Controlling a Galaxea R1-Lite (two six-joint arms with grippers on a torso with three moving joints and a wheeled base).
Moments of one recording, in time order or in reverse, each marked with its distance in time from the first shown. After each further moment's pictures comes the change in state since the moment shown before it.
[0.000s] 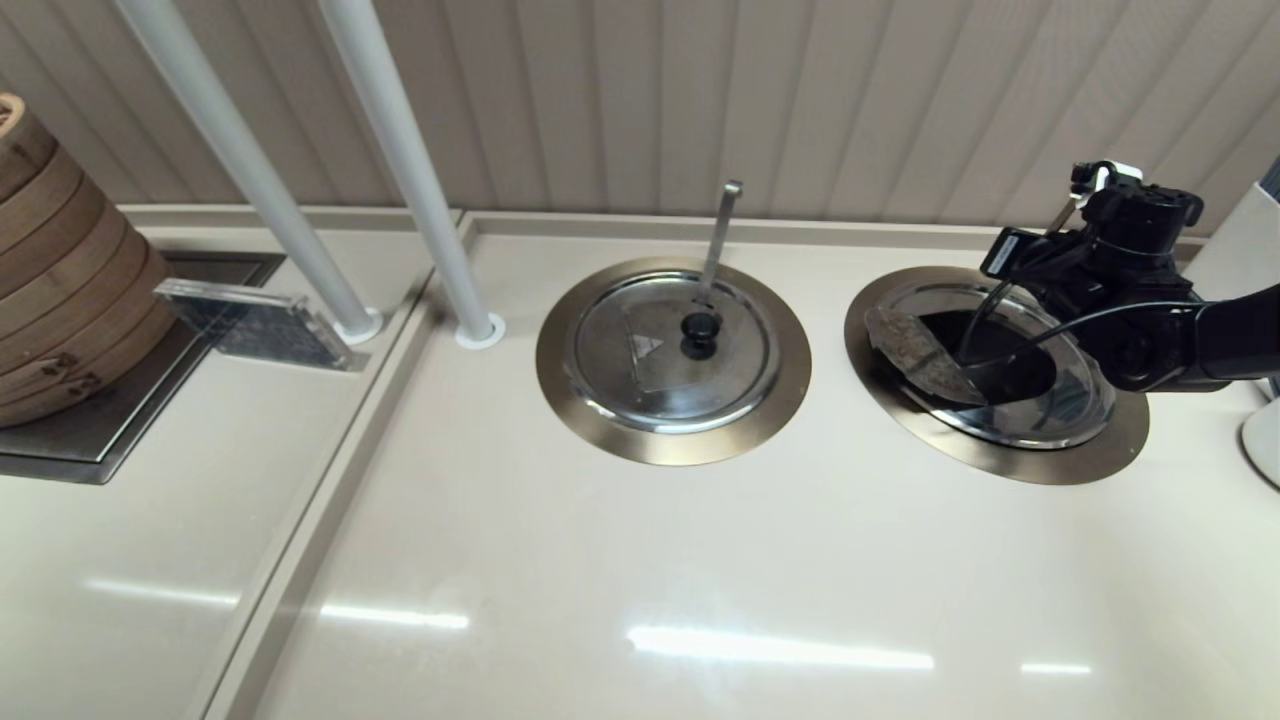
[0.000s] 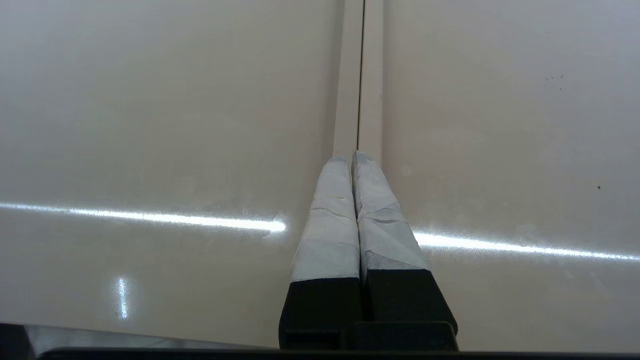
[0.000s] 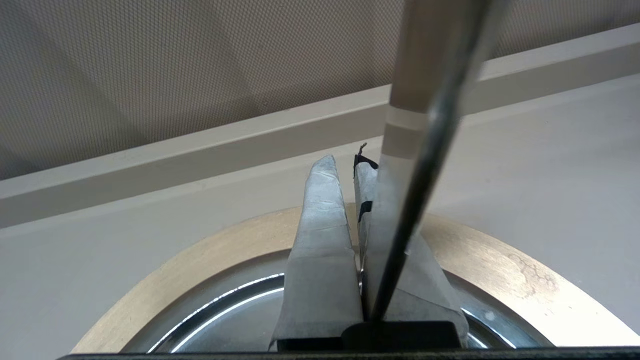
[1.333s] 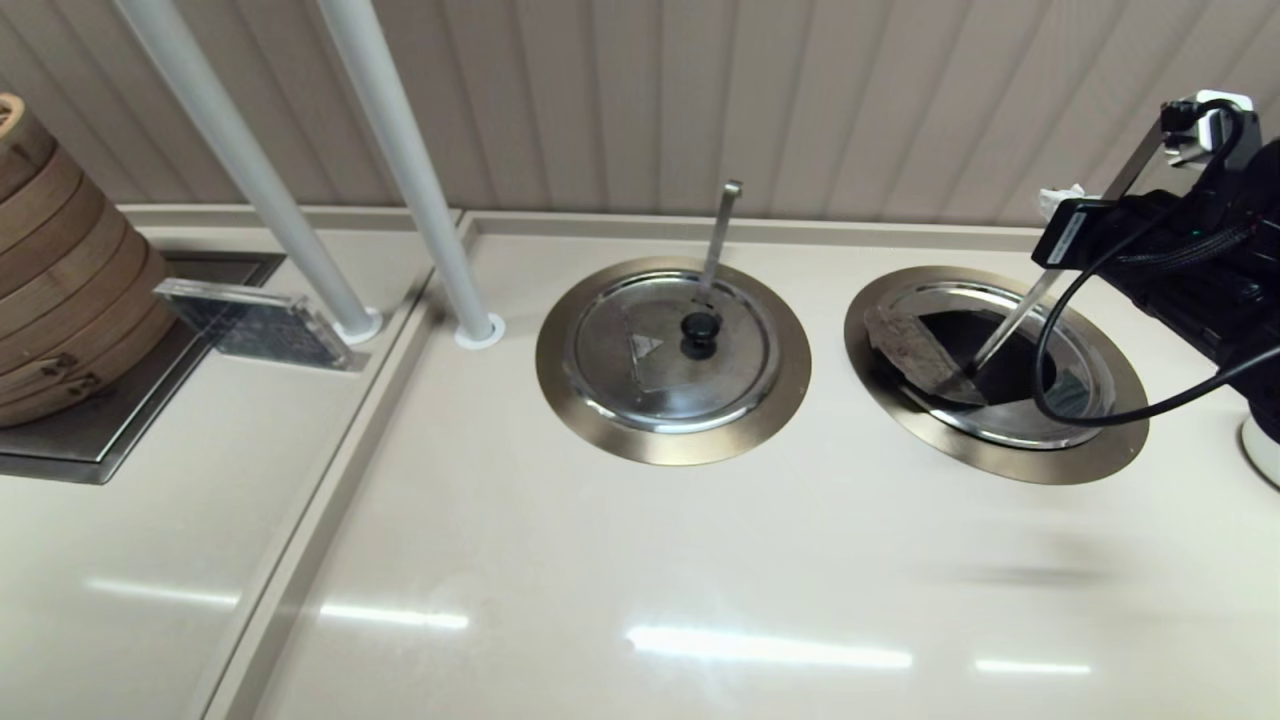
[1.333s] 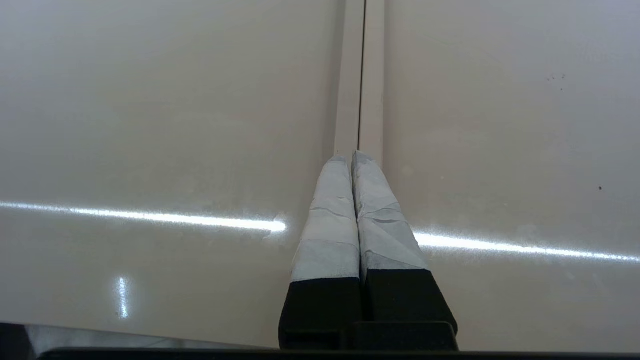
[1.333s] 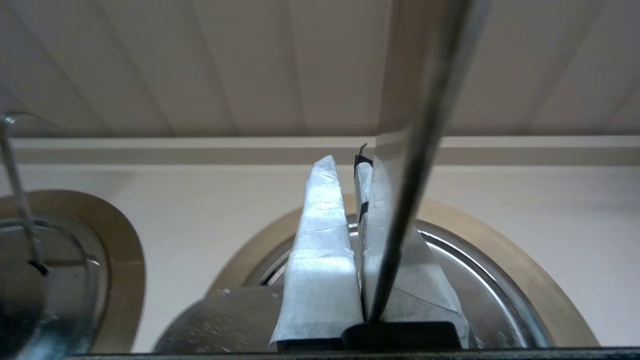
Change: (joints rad) left arm 0.000 0.000 0.000 0.000 0.000 0.000; right arm 0.096 -0.421 0.452 -0.142 0.130 -0.147
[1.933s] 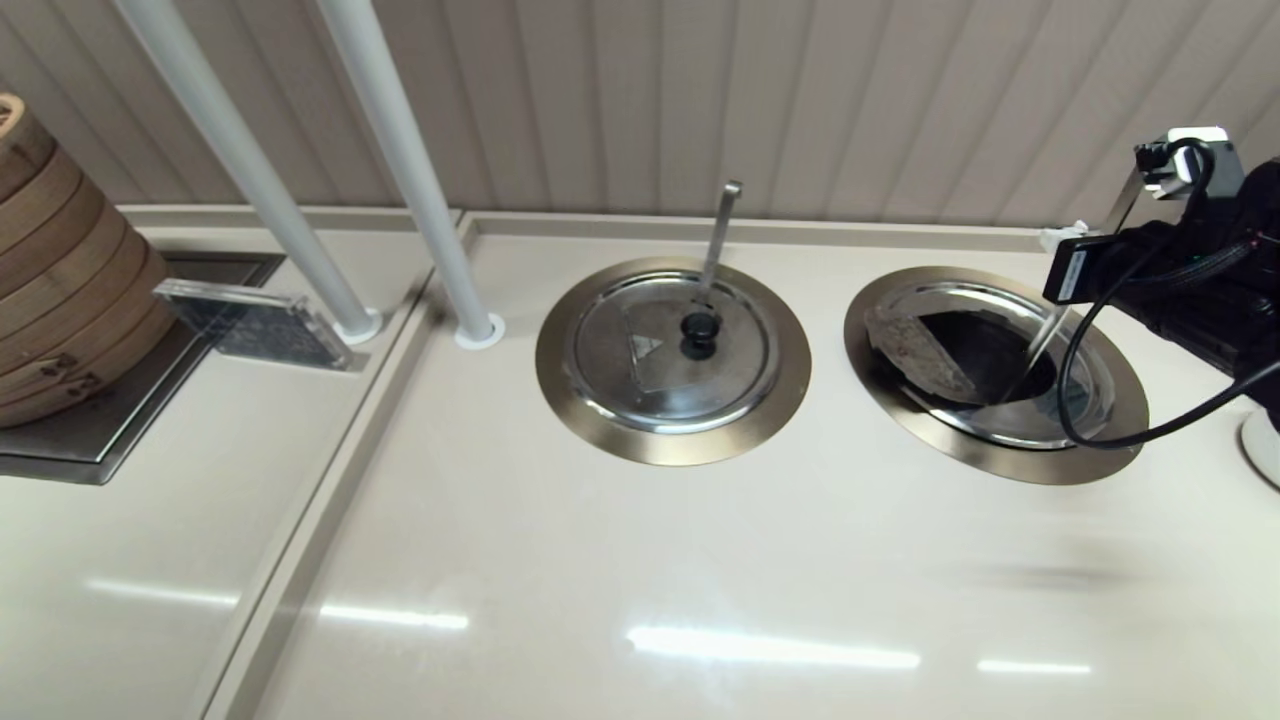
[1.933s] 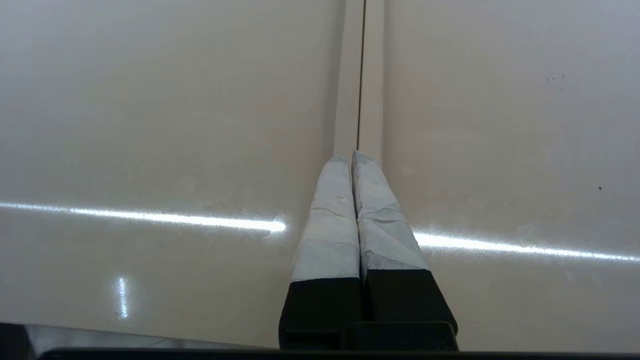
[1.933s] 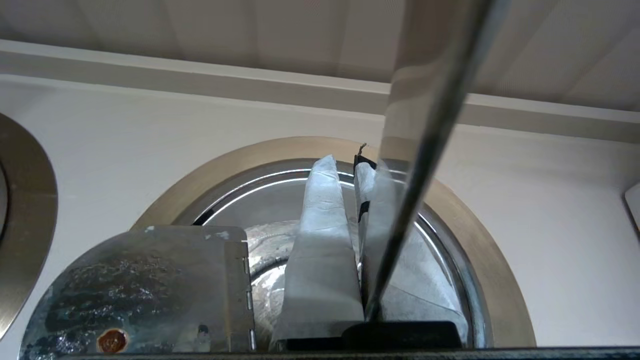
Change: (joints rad) left arm 0.000 0.000 0.000 0.000 0.000 0.000; right arm -0.055 0.002 0.013 0.108 0.024 -0.145
